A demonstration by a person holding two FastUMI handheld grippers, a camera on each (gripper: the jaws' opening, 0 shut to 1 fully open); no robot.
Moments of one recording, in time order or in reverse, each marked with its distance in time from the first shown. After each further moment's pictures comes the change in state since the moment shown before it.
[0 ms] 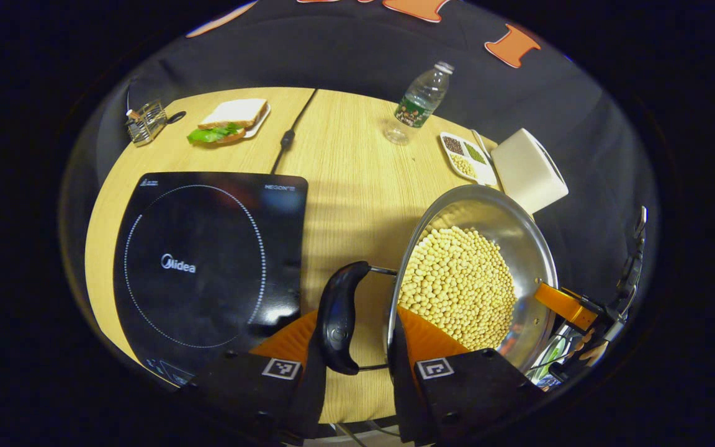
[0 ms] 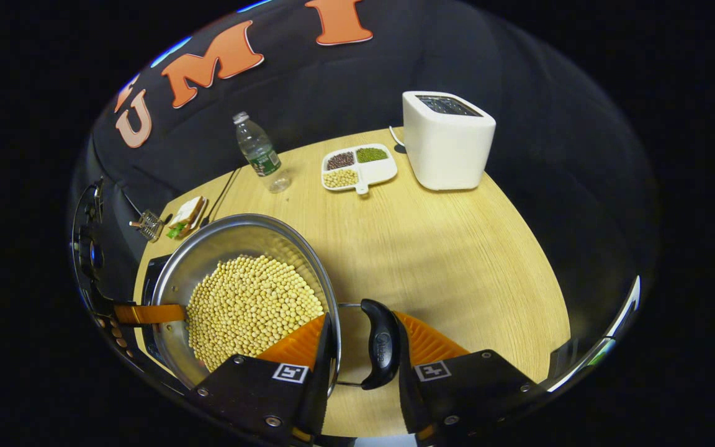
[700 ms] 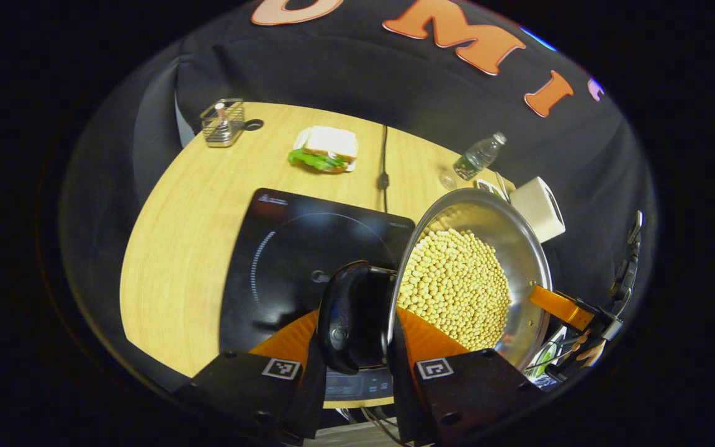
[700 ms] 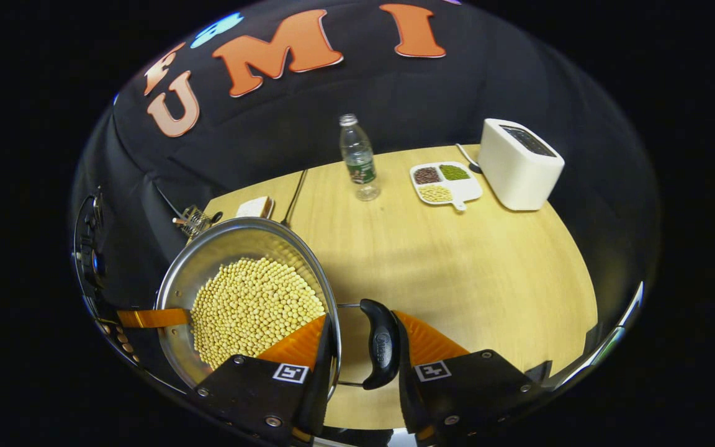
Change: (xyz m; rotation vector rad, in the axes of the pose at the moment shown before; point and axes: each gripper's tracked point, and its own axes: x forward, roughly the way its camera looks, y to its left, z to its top) left arm -0.107 0.164 0.030 -0.094 -0.070 0.023; right arm -0.032 0.188 0.010 -0.052 -0.011 0.082
